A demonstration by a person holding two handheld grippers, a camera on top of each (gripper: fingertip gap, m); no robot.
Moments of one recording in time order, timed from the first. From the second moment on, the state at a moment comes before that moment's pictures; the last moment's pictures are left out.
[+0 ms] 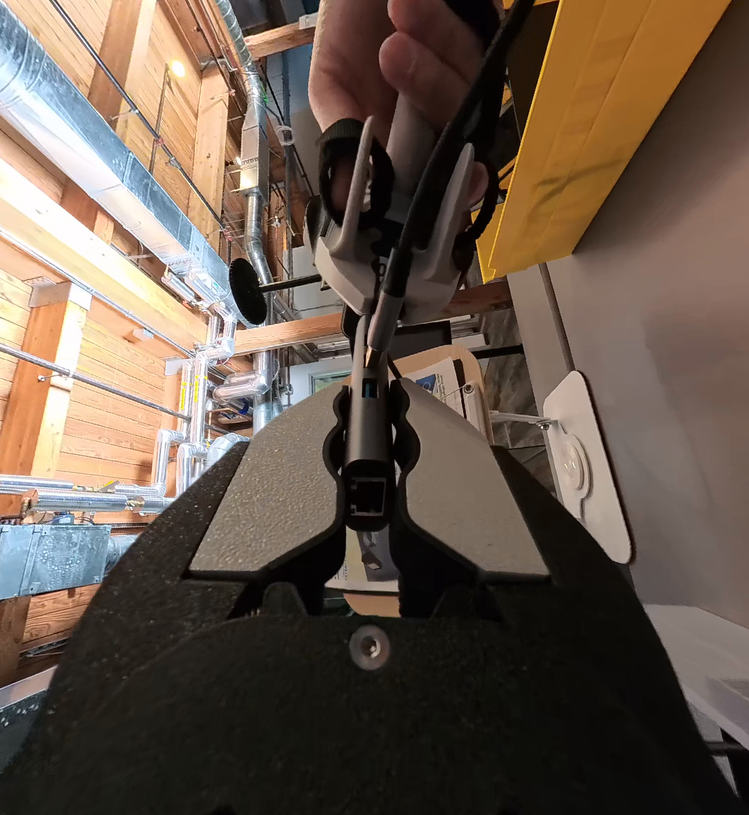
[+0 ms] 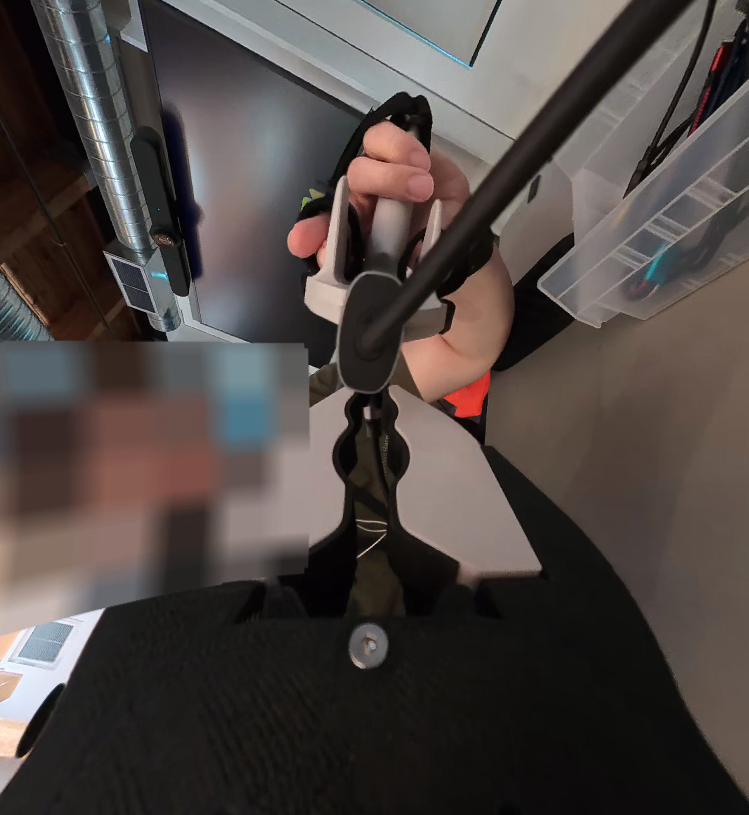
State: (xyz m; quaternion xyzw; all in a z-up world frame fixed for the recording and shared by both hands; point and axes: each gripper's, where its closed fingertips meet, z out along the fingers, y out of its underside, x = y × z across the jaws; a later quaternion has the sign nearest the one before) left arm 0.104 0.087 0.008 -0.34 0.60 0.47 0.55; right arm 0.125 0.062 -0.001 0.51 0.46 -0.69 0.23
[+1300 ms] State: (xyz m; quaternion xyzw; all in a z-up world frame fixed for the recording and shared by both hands) left arm 0.080 0.098 0.043 -0.51 0.43 0.28 0.69; right arm 0.110 0.138 0.041 0.51 0.47 -0.70 -0.18
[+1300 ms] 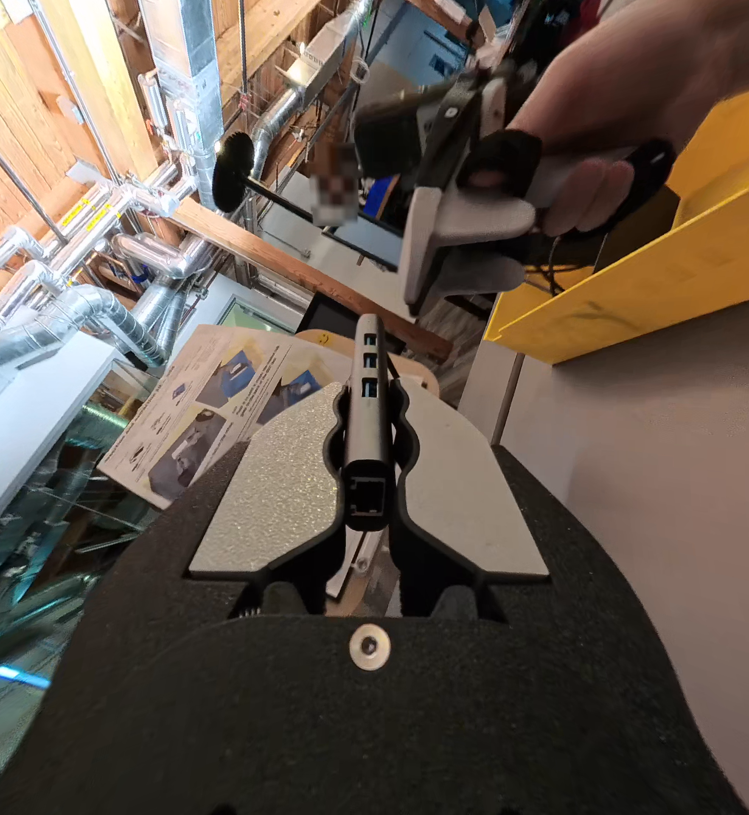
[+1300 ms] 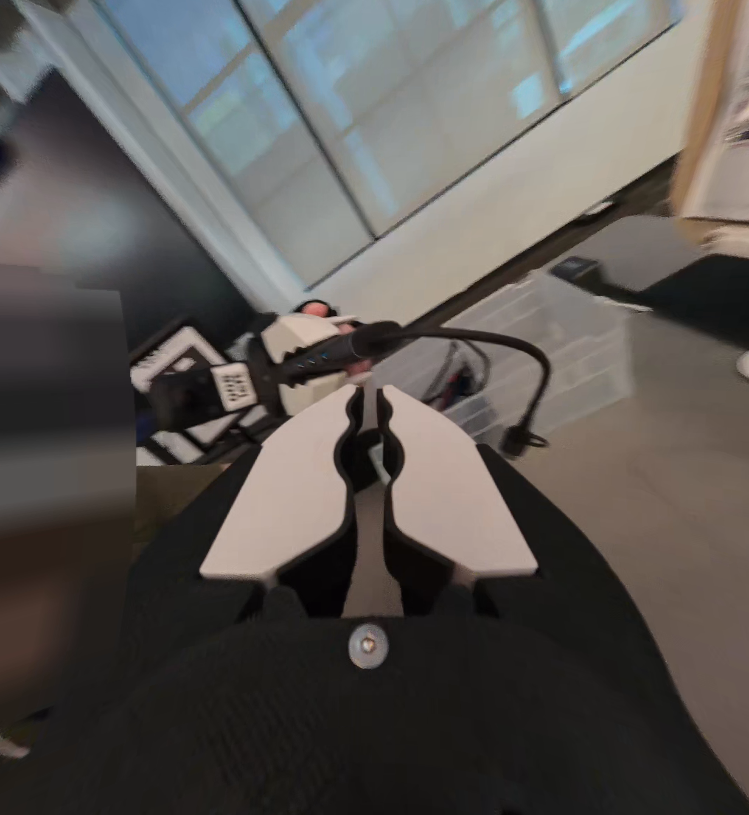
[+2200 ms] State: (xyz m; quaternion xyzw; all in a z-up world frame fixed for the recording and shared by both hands) left arm 0.009 0.078 0.087 -0.53 0.37 0.39 0.66; right arm 0.163 -0.005 -0.202 0.29 0.89 -0.19 -0.30
